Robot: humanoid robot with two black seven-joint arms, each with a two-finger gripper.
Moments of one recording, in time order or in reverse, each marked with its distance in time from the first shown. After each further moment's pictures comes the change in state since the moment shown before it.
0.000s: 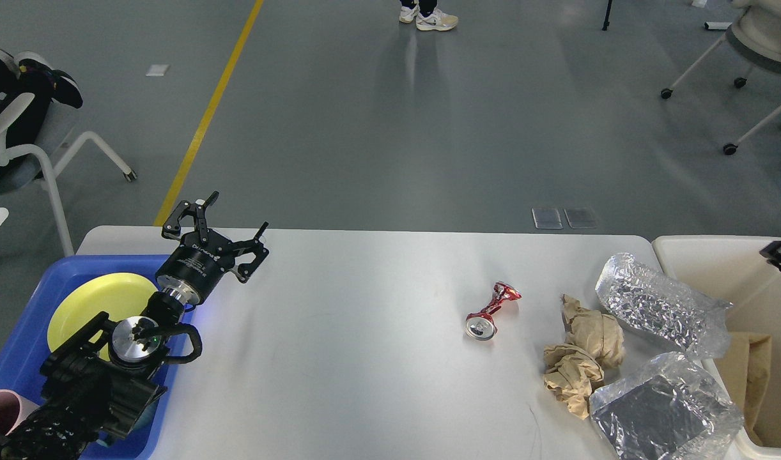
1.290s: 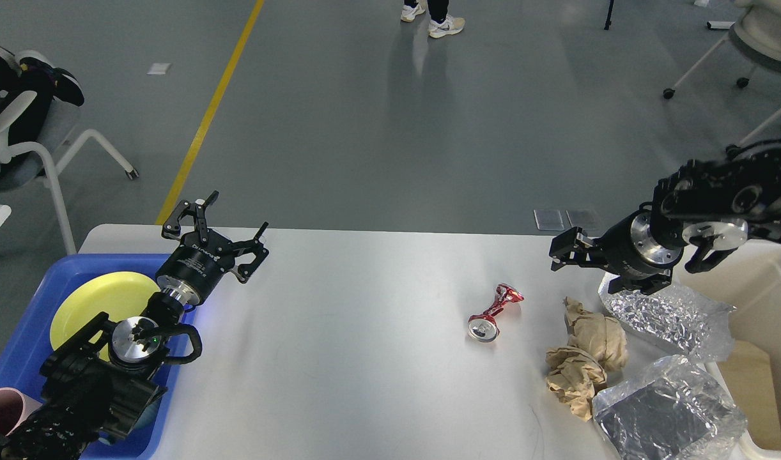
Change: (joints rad) left arm 0.000 0.000 -0.001 0.000 0.000 0.000 0.000; right arm 0.516 0.221 -0.319 0.659 0.104 0.255 -0.002
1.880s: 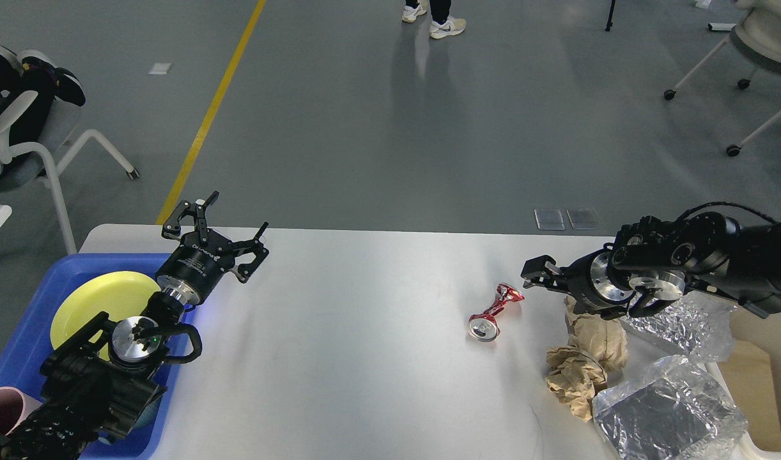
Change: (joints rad) left arm 0.000 0.000 0.001 0.000 0.000 0.000 0.000; right arm -0.219 0.075 0.149 -0.097 0.001 -0.159 -0.001
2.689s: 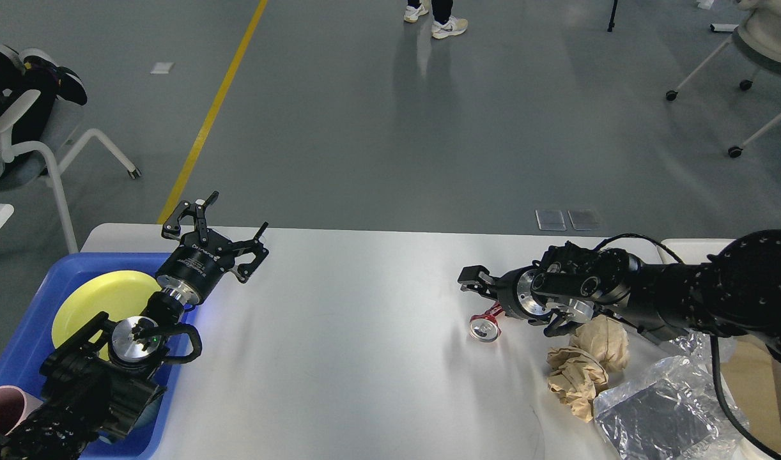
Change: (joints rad) left arm 0.000 0.000 0.000 0.000 0.000 0.000 0.000; right arm -0.232 0.290 0.143 -0.343 0.014 -0.087 -0.003
